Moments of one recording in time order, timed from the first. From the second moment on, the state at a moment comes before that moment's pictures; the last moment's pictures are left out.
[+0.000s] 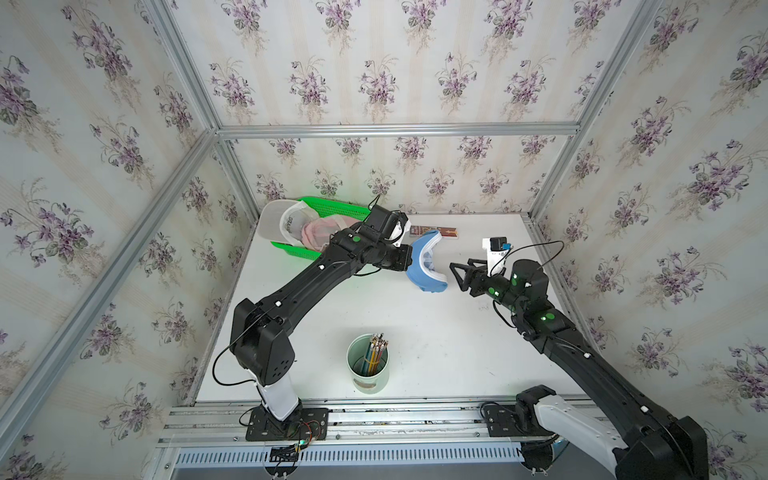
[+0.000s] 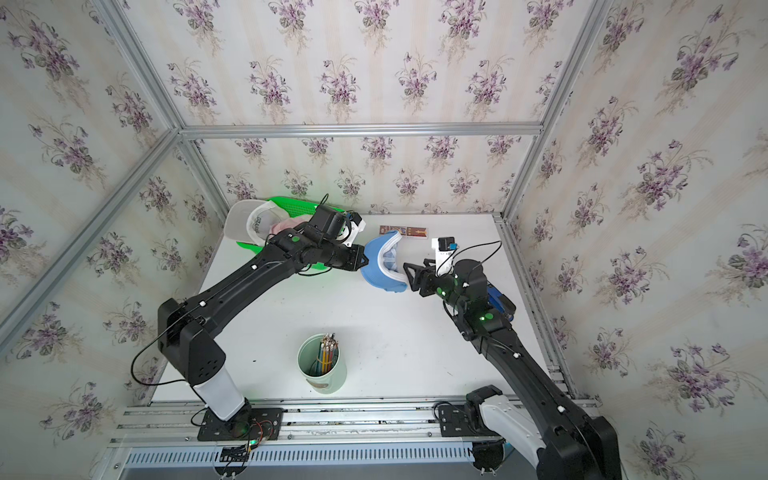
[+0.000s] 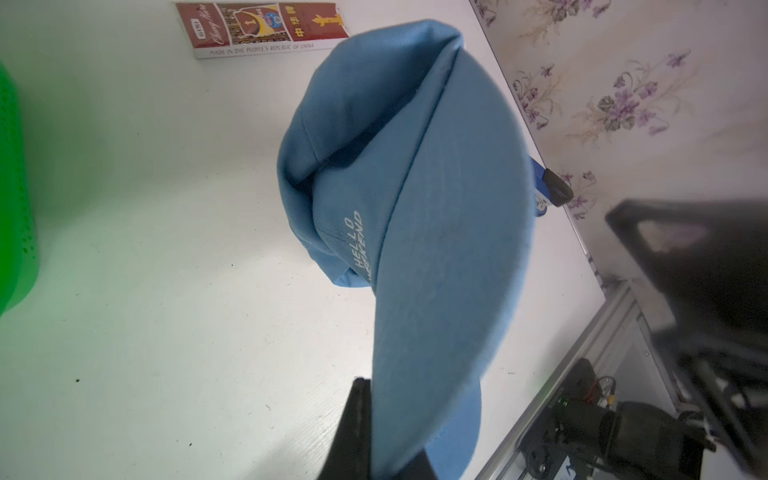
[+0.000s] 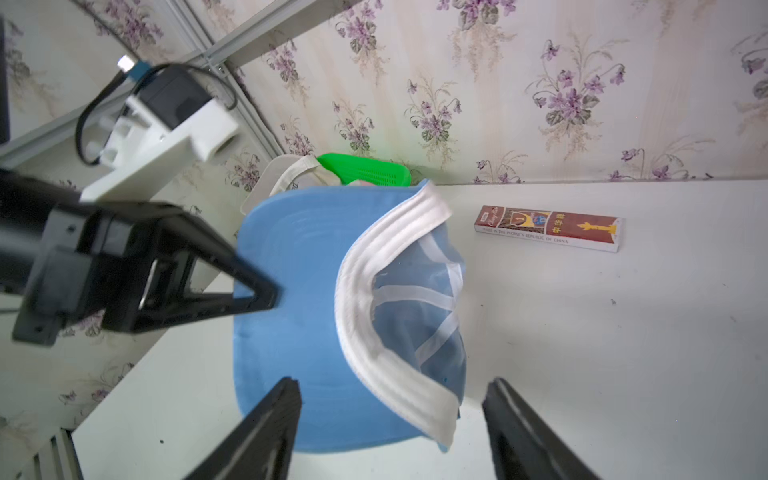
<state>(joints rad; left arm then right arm) -0.62 1.76 1.71 -0.78 0.24 -0.40 0.42 0.96 0.67 0.01 -0.23 0.26</state>
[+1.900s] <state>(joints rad) -0.61 1.76 1.83 -0.88 0.03 -0.40 0.48 1.05 0.71 0.02 0.05 0.08</state>
